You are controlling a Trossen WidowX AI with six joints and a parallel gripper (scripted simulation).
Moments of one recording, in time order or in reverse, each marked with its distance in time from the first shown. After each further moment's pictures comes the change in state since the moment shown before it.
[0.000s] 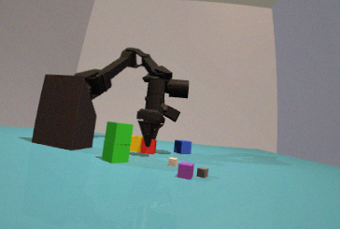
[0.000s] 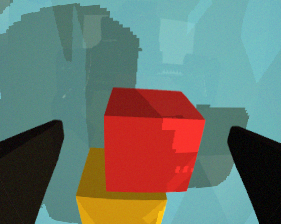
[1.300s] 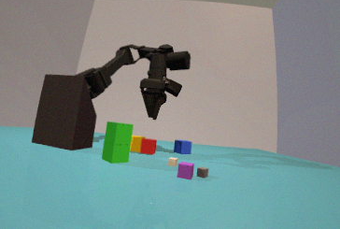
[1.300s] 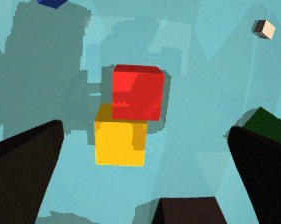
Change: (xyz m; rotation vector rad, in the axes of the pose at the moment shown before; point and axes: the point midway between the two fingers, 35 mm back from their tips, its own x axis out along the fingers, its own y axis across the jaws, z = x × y) arm -0.082 -0.004 -0.001 0.000 -0.004 -0.010
